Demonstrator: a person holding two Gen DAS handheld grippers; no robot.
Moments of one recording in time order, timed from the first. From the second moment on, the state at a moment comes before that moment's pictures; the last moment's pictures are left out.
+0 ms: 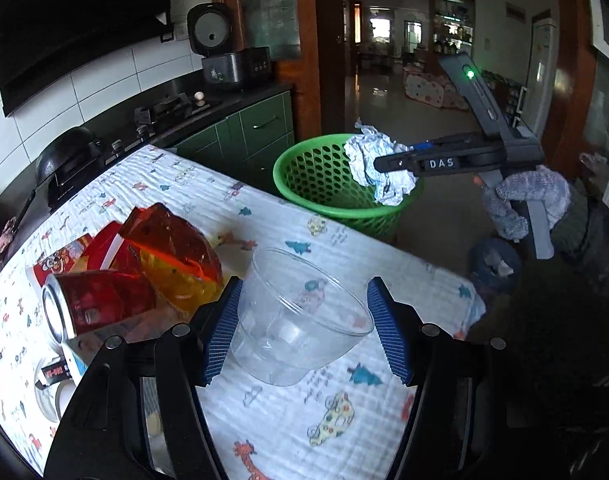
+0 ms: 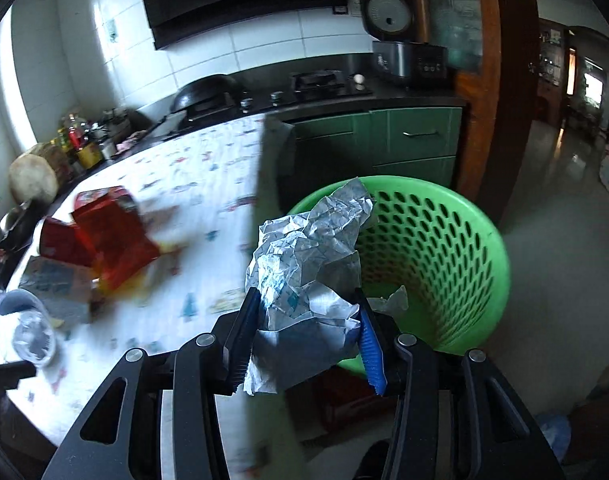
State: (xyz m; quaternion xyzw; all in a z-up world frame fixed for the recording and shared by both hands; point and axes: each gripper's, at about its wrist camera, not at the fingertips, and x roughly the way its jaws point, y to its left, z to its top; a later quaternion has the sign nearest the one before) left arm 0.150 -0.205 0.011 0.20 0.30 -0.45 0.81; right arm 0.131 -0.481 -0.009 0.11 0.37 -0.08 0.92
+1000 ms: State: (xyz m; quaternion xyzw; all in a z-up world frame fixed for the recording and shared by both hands) left arm 0.245 -0.433 -0.018 0.18 0.39 -0.45 0.78; right arm 0.090 -0.592 -0.029 0.15 0.32 -0.14 0.92
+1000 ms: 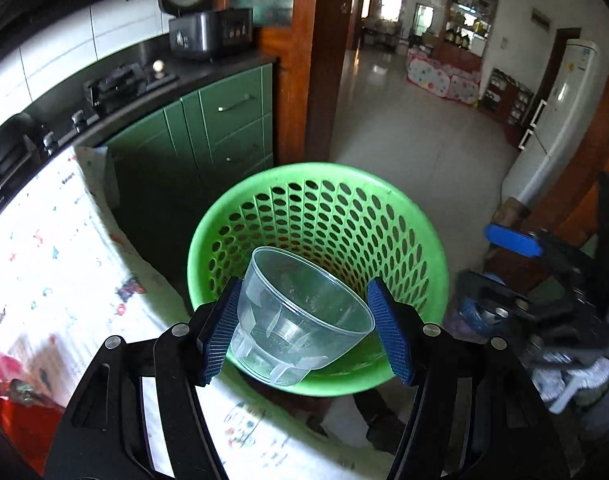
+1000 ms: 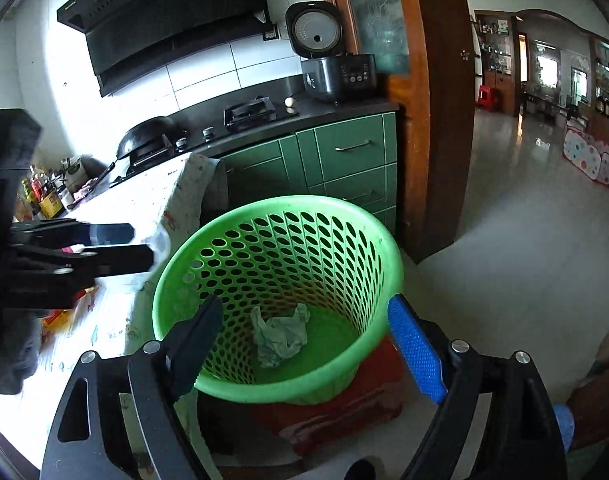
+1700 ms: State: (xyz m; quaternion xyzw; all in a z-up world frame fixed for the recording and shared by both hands) left arm 0.220 -0.370 0.012 0.14 0.37 -0.42 0.82; right arm 0.066 -0.523 -0.009 0.14 0.32 -0.10 0.93
